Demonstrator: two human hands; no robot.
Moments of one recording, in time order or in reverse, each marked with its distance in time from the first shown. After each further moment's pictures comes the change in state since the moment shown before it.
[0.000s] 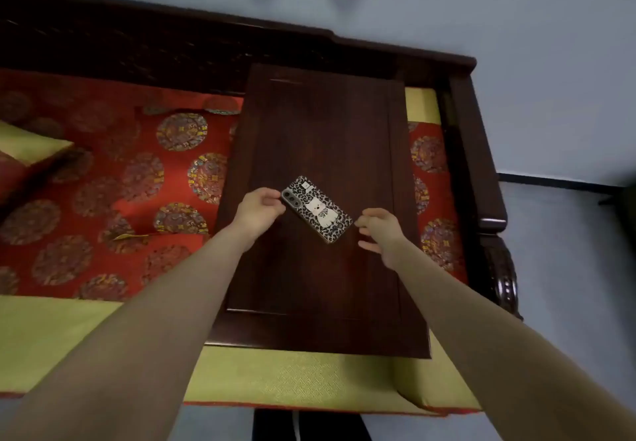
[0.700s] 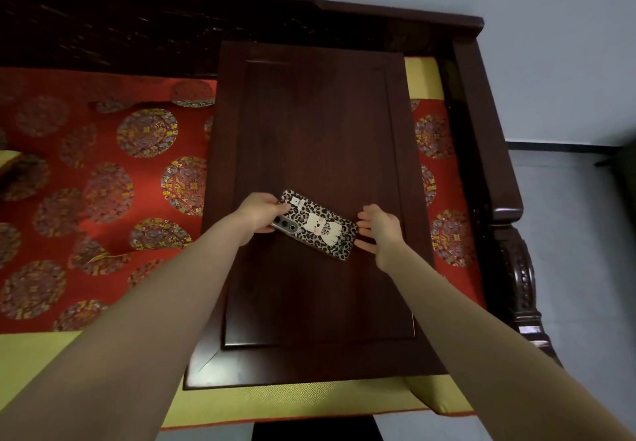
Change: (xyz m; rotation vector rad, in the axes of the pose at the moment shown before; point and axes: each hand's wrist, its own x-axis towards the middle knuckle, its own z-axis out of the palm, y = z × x) left_hand 0.076 0.017 0.011 0.076 -0.247 -0.247; right_hand 0.062 0.002 0.023 0.228 0.163 0.155
